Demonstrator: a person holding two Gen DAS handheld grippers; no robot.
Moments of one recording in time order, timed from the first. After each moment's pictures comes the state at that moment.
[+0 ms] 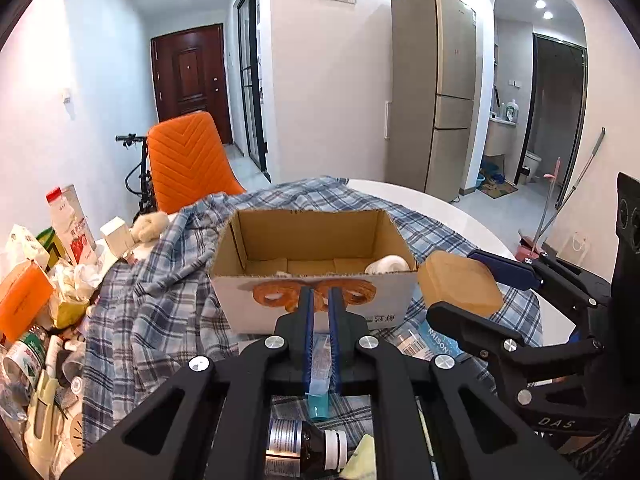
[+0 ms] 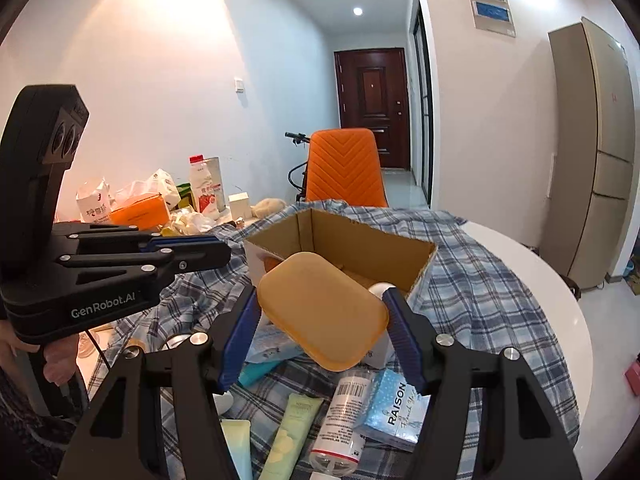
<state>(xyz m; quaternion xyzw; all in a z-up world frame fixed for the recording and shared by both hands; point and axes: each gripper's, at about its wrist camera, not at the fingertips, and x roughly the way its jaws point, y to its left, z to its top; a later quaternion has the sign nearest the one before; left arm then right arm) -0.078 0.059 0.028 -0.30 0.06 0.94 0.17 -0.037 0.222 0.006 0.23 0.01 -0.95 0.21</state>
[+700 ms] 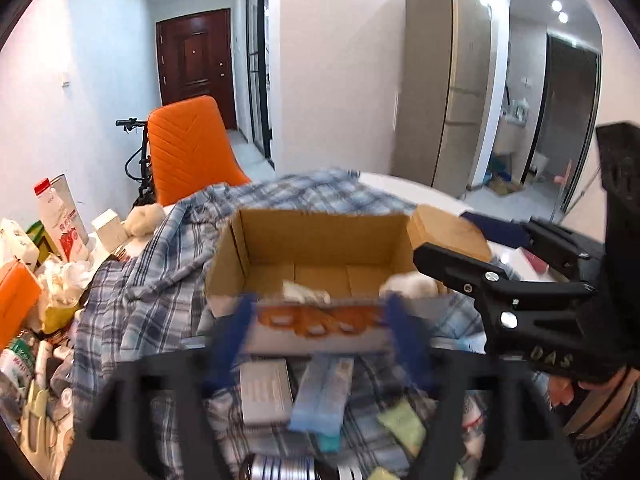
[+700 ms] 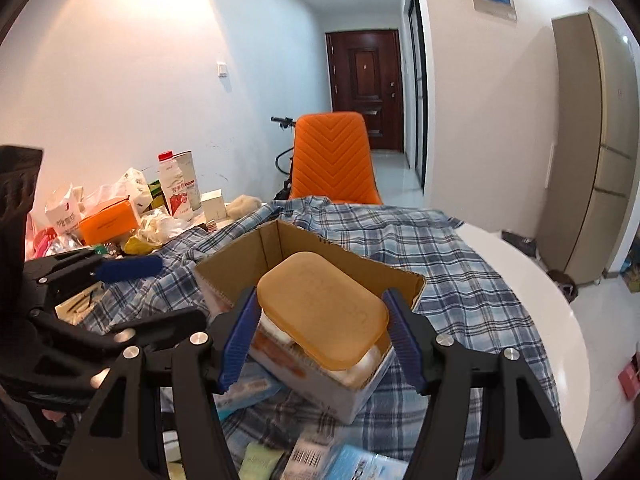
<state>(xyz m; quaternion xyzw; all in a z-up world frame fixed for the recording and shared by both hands) -0.132 0.056 0.024 -0.32 0.03 0.93 0.17 -0.128 0.222 0.024 0.27 0.01 -0.94 0.21</state>
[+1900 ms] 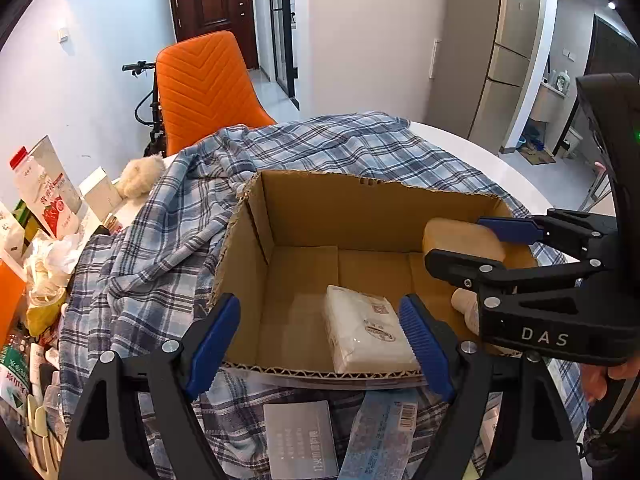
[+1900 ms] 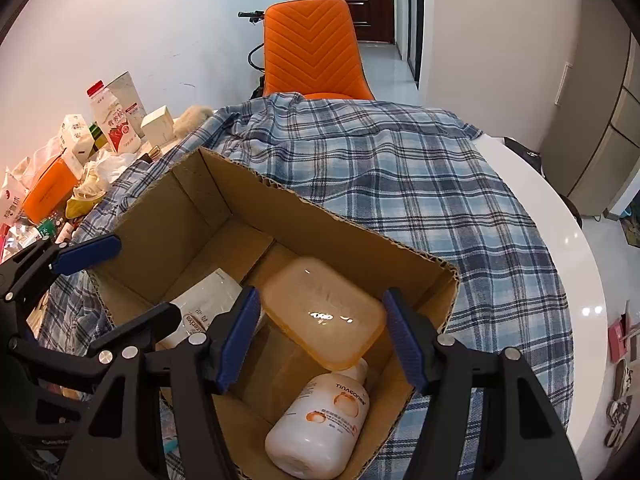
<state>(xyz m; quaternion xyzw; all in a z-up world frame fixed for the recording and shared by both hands) -0.231 0.061 -0.022 -0.43 0.05 0.89 0.11 -0.245 0.203 -0.027 0.47 0.03 -0.87 0.17</state>
